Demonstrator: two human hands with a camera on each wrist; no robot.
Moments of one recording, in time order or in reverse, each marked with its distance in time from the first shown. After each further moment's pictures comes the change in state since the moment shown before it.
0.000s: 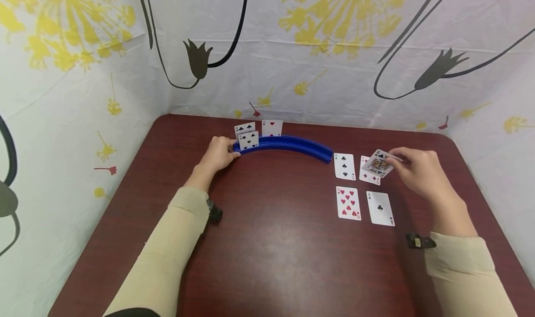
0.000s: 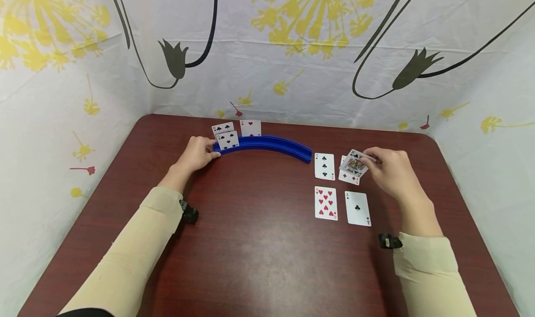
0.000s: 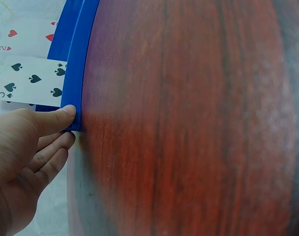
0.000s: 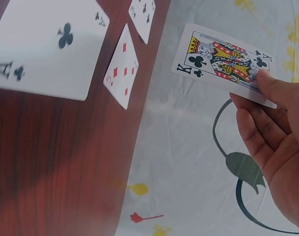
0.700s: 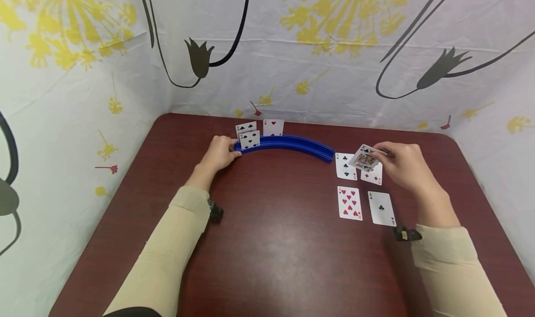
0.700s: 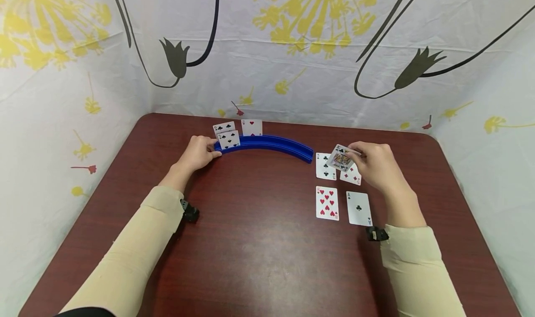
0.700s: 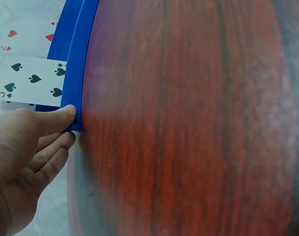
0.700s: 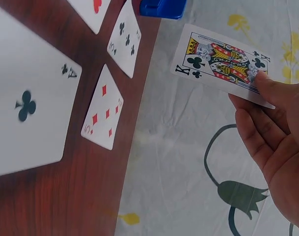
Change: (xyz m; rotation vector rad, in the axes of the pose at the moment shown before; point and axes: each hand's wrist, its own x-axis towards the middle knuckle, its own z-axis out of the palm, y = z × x) left_hand 0.000 0.000 -0.001 0.023 -0.001 0.015; right_hand 0.022 -0.023 0.016 0.040 -0.038 -0.034
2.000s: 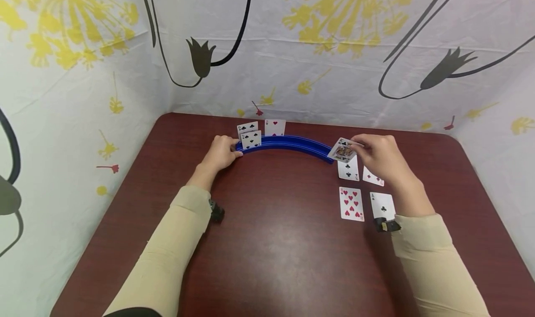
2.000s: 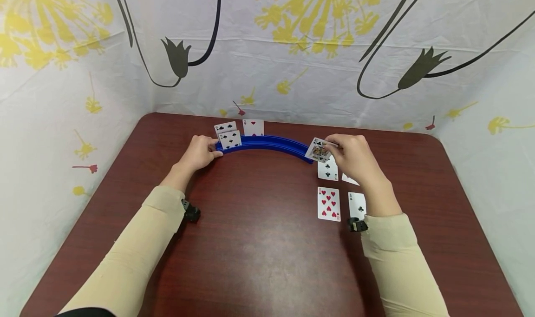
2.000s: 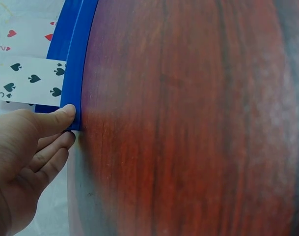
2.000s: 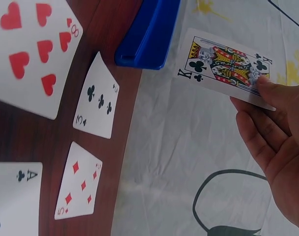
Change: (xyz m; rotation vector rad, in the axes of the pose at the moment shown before) left_hand 0.000 0.001 0.000 -0.015 -0.007 -0.031; right_hand 0.035 -0.031 0.025 0.132 -0.019 -0.047
